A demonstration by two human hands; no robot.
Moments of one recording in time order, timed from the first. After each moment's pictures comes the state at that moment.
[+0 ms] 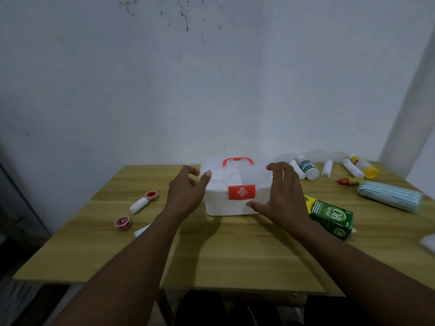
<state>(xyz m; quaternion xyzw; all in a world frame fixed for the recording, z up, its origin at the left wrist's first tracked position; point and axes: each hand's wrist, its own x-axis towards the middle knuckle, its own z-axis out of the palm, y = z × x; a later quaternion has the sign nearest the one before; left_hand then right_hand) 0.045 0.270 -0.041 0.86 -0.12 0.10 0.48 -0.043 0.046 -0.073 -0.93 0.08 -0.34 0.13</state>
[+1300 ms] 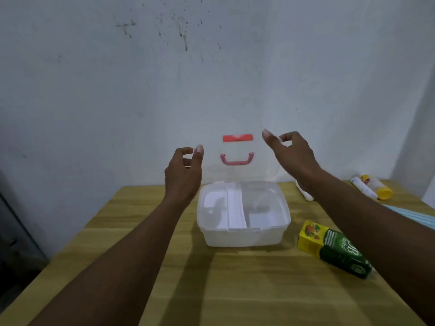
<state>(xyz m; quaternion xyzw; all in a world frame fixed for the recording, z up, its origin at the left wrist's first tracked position) 0.094 0.247 0.030 0.79 -0.12 0.19 0.58 0.019 0.017 0.062 -0.80 0.17 -0.29 0.51</state>
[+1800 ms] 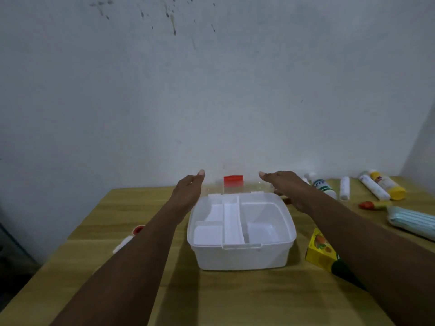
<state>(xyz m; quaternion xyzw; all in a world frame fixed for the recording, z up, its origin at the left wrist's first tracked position) 0.162 0.237 -0.023 0.83 -0.08 -0.07 0.56 0.080 -0.014 -0.018 -0.79 0.23 -0.06 0.57</state>
